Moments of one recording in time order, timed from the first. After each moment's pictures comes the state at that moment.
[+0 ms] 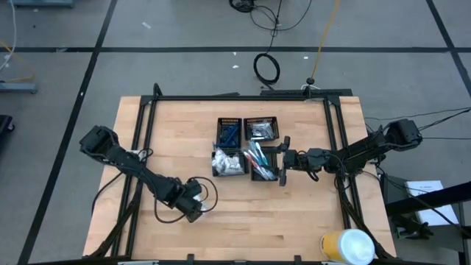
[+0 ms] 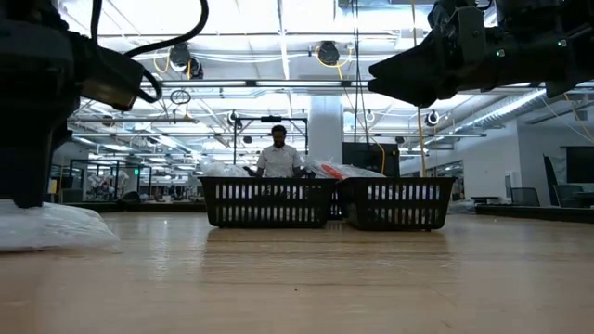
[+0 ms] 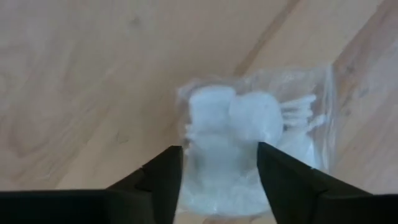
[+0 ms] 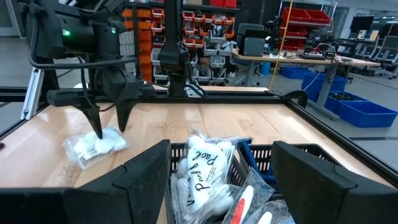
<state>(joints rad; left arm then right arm) -0.56 1.62 0.92 -0.70 -0.08 -1.20 0.16 1.32 0.31 0.98 0.31 -0.04</state>
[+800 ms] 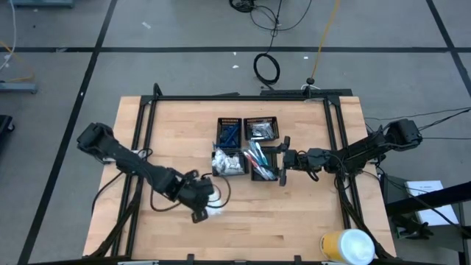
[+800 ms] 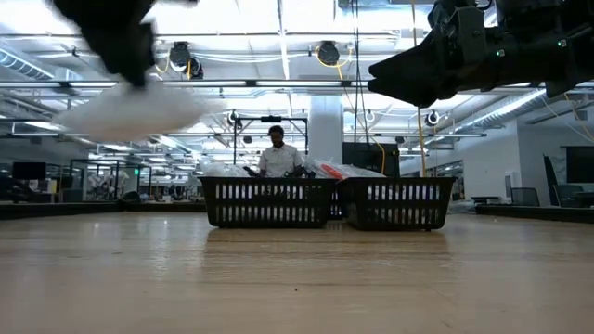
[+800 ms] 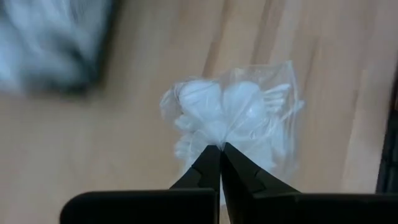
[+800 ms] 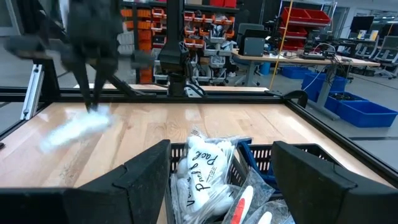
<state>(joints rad) -0.49 1.56 1.13 -0.70 -0.18 -0.77 0.16 1.32 0.31 0.98 0.31 -0.04</state>
